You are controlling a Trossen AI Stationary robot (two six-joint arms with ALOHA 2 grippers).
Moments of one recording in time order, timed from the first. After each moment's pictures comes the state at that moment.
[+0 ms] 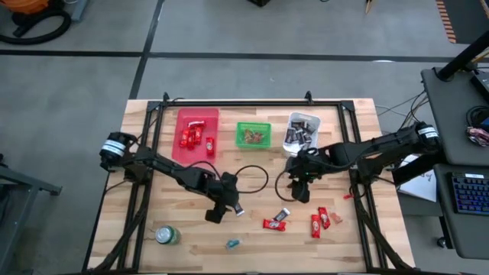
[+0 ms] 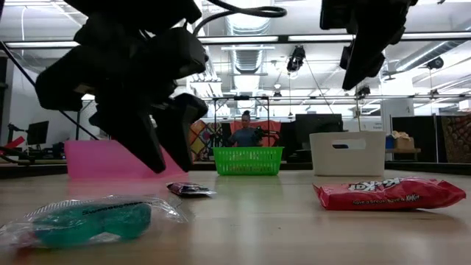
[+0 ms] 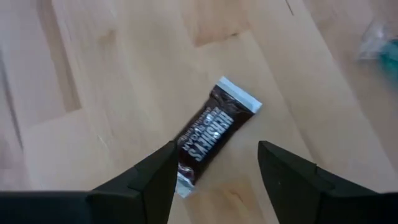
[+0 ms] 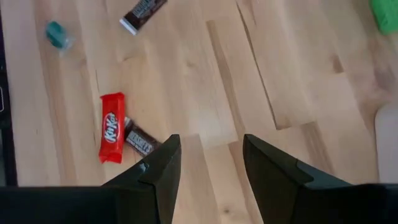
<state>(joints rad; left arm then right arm) -0.26 1.74 0.94 -0.19 0.06 0.09 0.17 1.31 0.98 -0.69 -0.02 0.46</state>
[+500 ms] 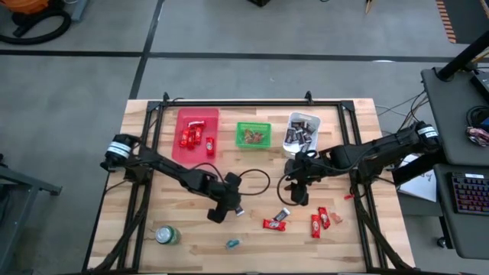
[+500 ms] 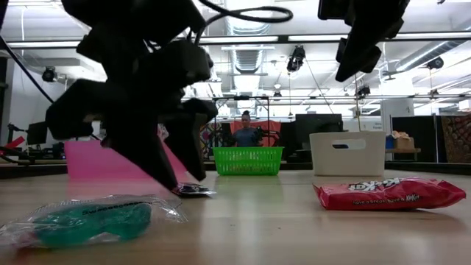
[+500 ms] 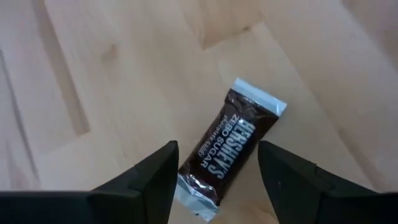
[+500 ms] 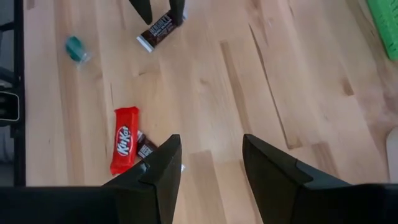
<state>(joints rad) -0.26 1.80 0.94 -0.12 0.00 0.23 0.21 1.31 0.98 -0.62 0.01 0.46</state>
